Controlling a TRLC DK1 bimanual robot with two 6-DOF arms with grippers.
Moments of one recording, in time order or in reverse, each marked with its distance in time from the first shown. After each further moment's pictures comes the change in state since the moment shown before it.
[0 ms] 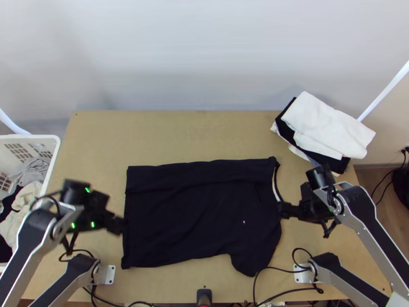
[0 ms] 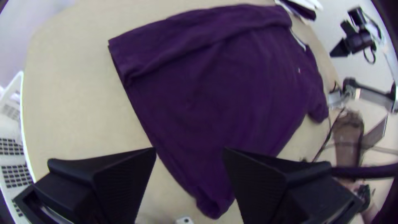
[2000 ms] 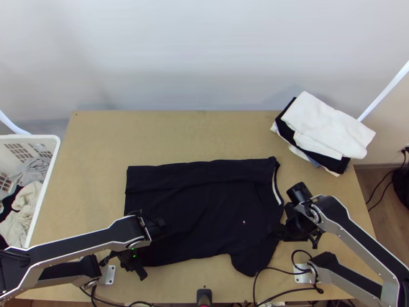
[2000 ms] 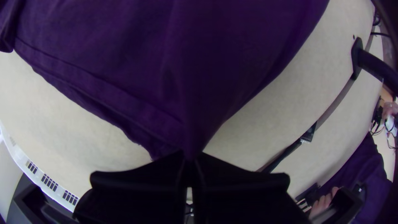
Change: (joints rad) left arm -0.732 0.536 -0.123 -0.040 -0.082 -0.285; right arm 0.113 0.067 -0.261 0.140 -0.101 -0.014
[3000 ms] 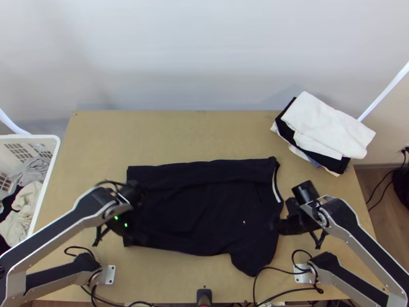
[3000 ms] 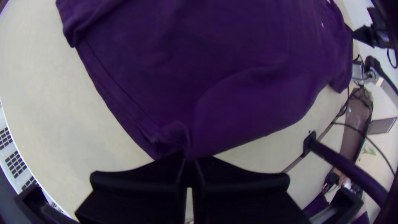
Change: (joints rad) left arm 0.450 -0.128 0.167 0.021 0.047 0.047; right arm 0.000 -0.099 0.070 0.029 0.009 -0.064
